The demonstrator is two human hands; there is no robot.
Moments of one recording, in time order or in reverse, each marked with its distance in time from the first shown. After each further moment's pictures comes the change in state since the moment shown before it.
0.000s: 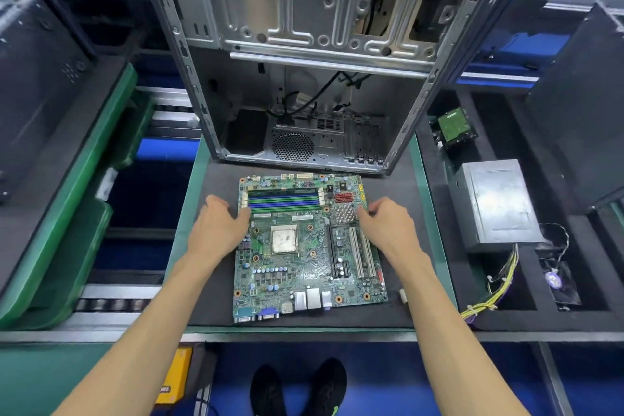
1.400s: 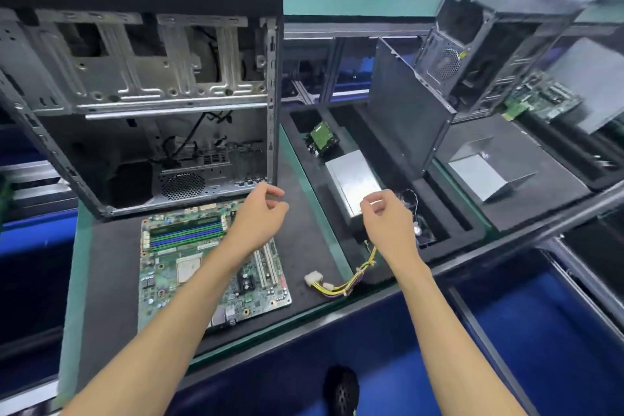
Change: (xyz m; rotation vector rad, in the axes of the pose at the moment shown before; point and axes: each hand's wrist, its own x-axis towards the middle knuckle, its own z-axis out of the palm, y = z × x) left_hand -0.104 0.177 0.057 -0.369 -0.431 0.550; right_hand -0.097 0.105 -0.123 0.432 0.501 0.086
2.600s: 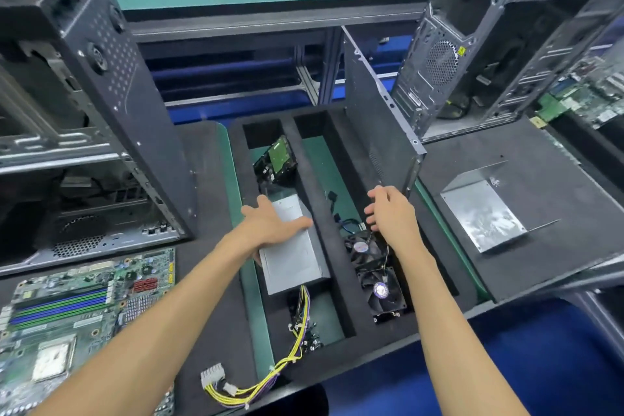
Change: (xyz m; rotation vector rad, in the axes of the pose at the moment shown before) left_hand 0.159 0.085 0.158 0.592 -0.192 -0.484; right_hand 0.239 0.108 -0.044 0.199 -0.153 0.246
